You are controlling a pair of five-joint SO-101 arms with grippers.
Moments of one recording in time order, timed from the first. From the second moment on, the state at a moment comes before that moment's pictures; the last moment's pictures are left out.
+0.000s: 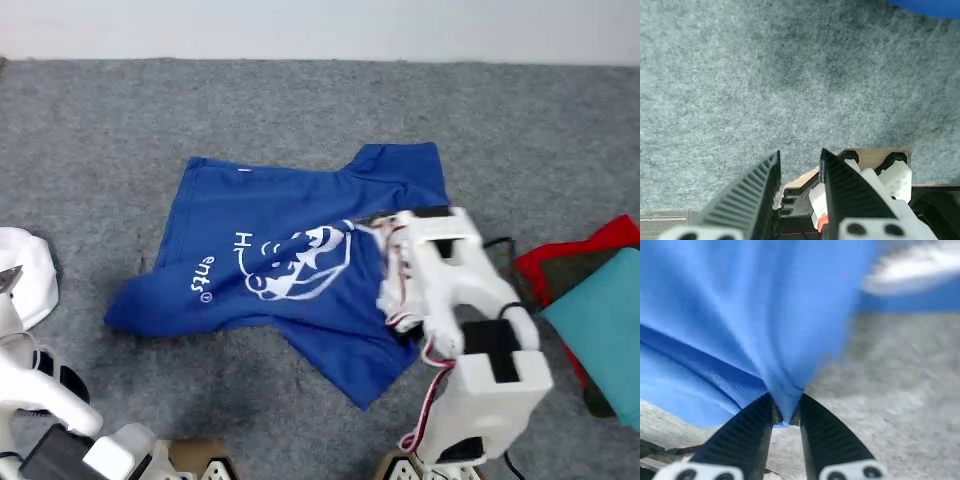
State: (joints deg) left arm -62.3 -12.4 32.9 98.9 -38.7; right arm -5.9 13.8 23.0 80.4 24.6
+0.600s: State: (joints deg) left arm -62.2 -12.4 32.9 98.9 -38.7; right arm 7.2 13.5 6.4 97.8 33.5
